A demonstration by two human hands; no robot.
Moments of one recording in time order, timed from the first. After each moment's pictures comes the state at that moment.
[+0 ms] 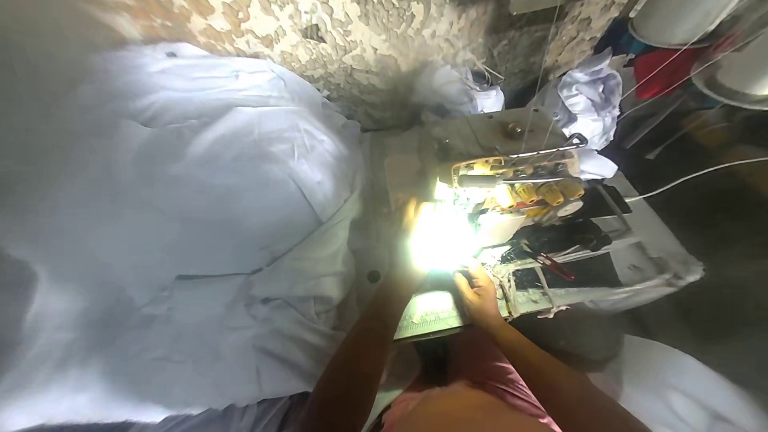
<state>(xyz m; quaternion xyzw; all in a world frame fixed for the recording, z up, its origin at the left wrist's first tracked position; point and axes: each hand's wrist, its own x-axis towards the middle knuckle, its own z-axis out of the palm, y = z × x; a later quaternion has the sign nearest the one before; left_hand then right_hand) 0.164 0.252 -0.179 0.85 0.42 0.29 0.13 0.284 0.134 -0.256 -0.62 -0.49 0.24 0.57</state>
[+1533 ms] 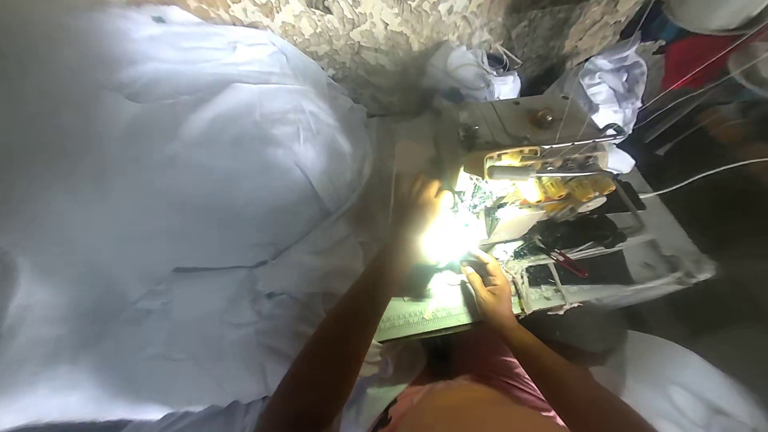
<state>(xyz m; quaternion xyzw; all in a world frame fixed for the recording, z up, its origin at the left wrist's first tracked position) 0.160 0.292 -0.142 0.92 0.33 0.18 0.11 0.280 0.132 -0.258 -0.61 -0.46 0.25 0.59</state>
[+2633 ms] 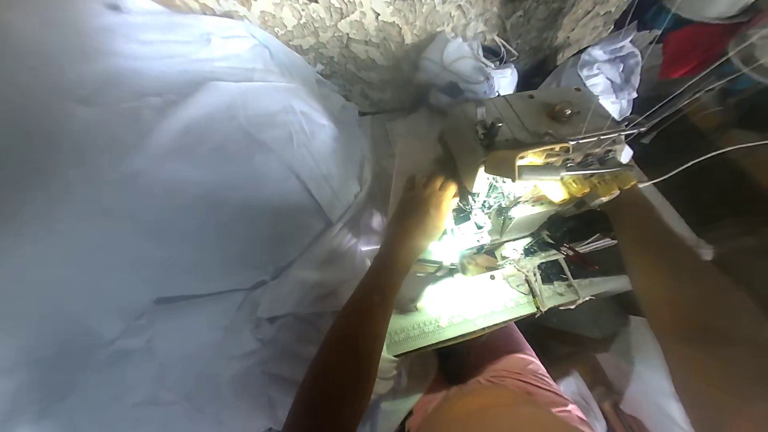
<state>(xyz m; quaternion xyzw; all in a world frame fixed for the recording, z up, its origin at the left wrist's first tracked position) 0.158 0.324 -0.164 0.93 0.26 0.24 0.15 0.511 0.219 -0.162 -0.72 -0.28 0.36 0.53</state>
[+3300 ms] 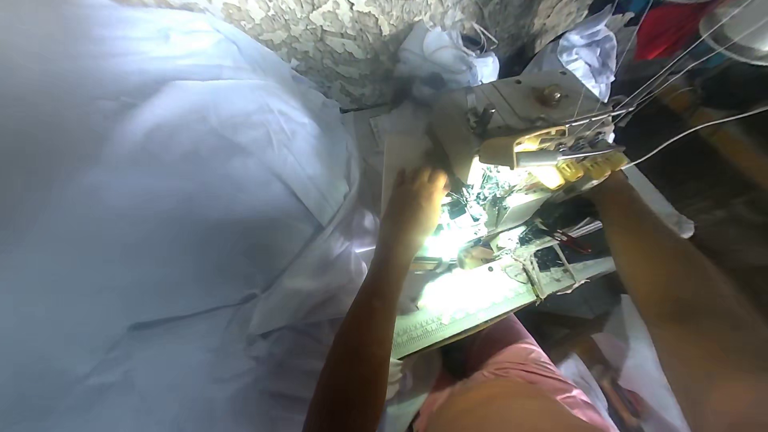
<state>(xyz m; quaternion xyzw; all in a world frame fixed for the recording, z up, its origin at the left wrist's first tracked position) 0.158 0.324 -0.161 0.92 0.28 0.23 0.18 0.516 0.208 -0.196 -0.66 -0.37 0.28 0.59</state>
